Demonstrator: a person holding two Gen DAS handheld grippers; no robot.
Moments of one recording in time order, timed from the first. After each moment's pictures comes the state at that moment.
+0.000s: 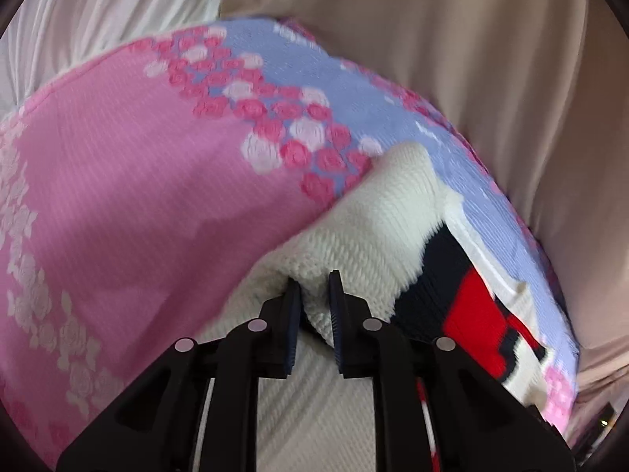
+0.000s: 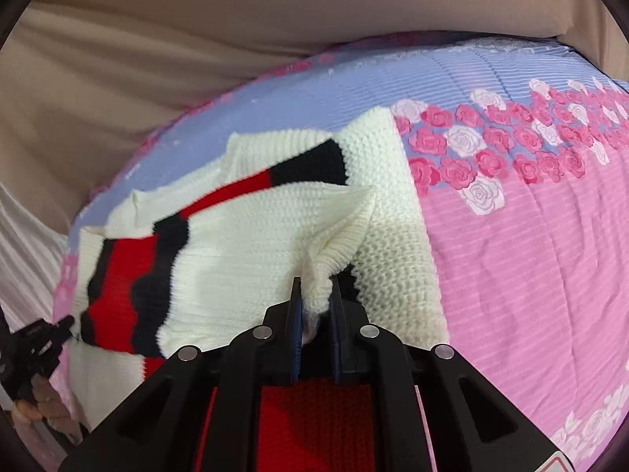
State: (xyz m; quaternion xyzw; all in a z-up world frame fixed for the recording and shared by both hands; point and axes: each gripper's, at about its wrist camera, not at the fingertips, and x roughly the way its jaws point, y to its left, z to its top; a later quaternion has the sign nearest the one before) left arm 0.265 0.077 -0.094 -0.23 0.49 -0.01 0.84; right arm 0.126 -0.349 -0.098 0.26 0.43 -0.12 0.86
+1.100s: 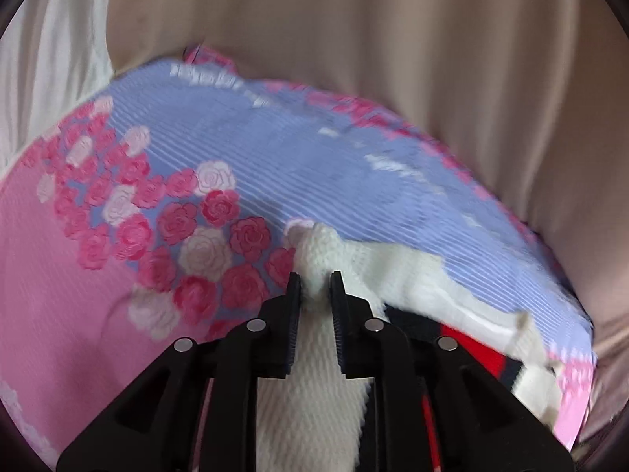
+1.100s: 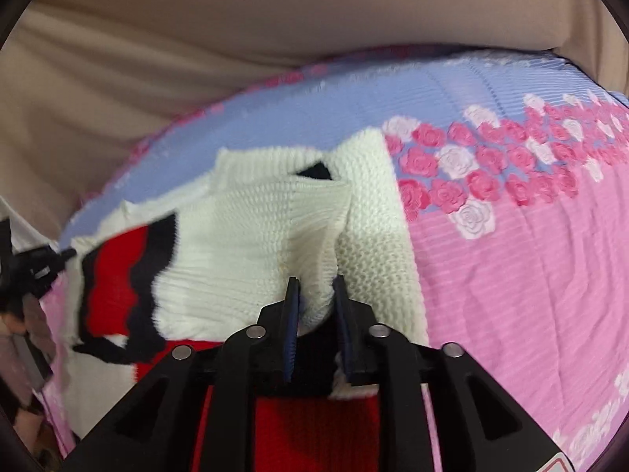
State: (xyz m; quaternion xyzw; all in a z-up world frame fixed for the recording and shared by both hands) left arm 0.388 0.041 -0.068 -0.13 0.47 -0.09 0.87; right arm 0.115 -0.353 -0.082 0.25 0.40 -0.14 0.87
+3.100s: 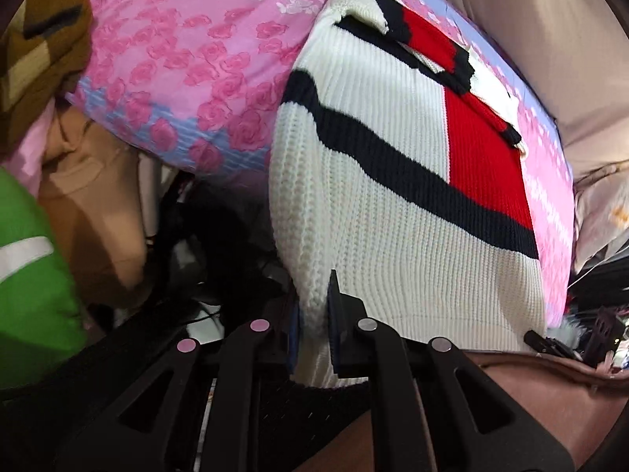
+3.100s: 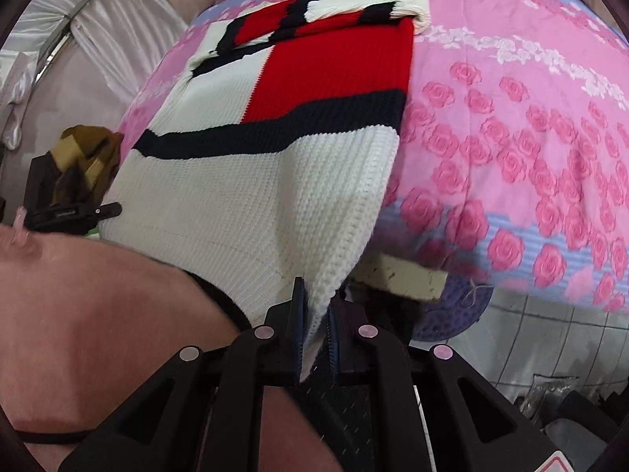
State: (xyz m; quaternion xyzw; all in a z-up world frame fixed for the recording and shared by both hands) left arm -0.136 0.146 -0.048 -0.11 0.64 -0.11 0.75; right arm -0.291 -0.274 -0.068 0.18 0.59 0.10 0.78
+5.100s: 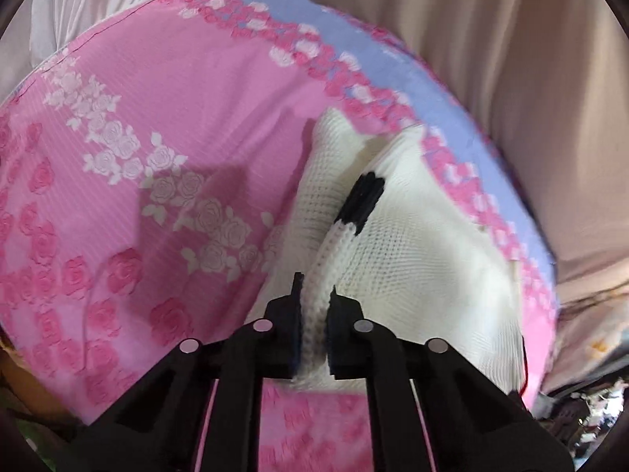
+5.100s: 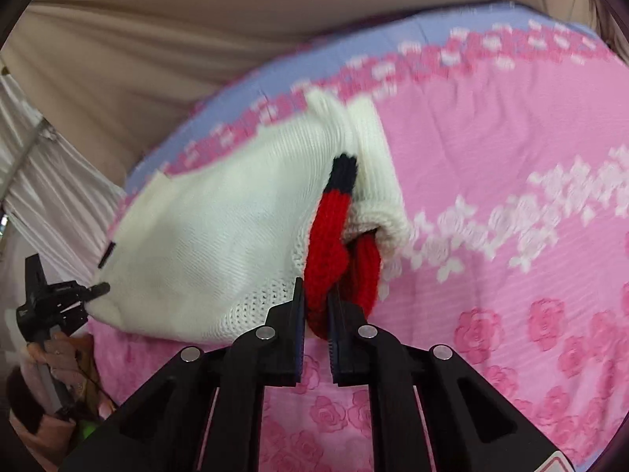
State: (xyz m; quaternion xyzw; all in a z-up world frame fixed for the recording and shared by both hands) left arm 0.123 0.113 -0.037 -0.20 0.56 -0.09 0.80; right arm -0.094 -0.352 -0.050 0.28 0.43 -0.04 0.85
